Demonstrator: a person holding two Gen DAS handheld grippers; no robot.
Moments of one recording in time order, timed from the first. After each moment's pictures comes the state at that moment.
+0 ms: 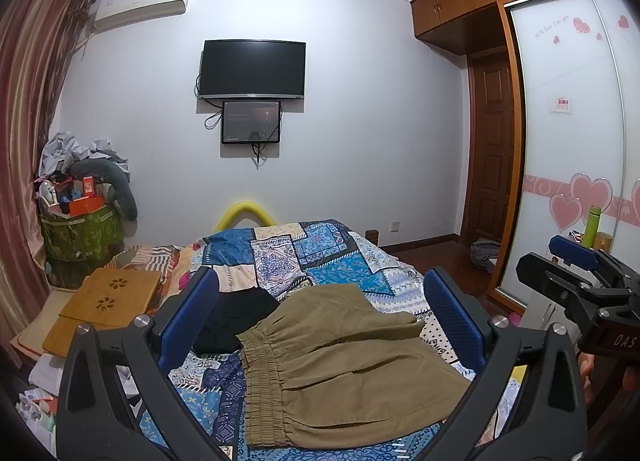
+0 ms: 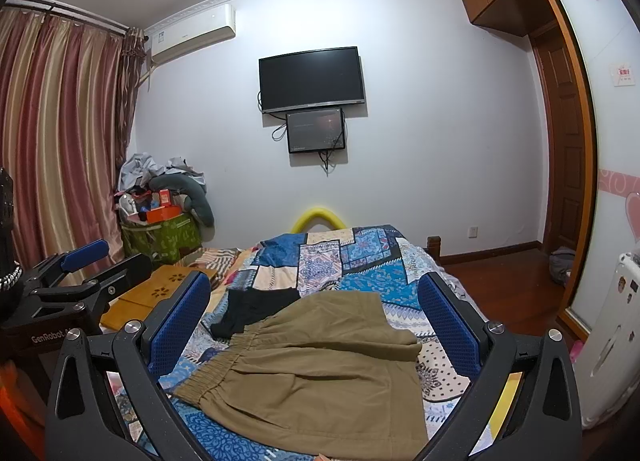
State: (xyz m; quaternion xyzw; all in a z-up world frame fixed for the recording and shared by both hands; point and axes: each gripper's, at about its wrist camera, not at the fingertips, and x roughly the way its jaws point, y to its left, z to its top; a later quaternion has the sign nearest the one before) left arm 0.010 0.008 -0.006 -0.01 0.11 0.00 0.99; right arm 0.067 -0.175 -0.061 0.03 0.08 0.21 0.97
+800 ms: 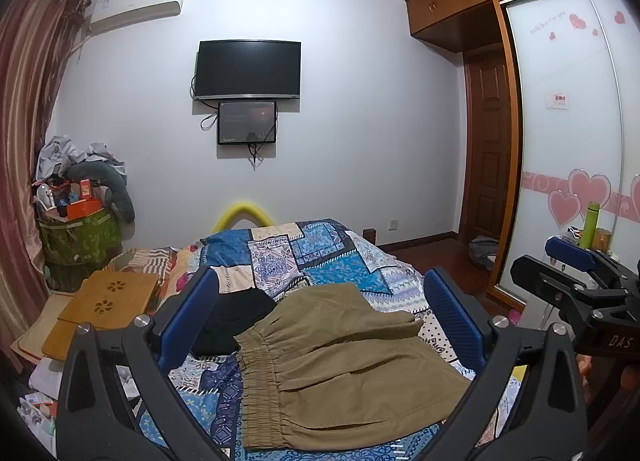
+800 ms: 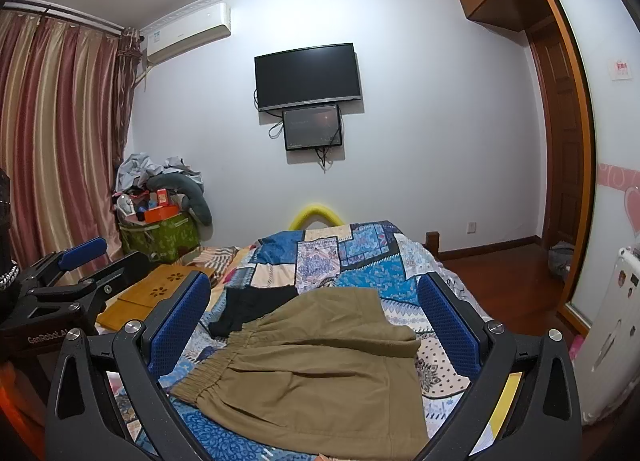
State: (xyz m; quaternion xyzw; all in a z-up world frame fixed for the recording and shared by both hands) left arm 0.013 0.001 -0.007 -0.01 0.11 -0.01 0.99; right arm 0.072 -0.180 -0.066 0.04 0.09 0.21 0.97
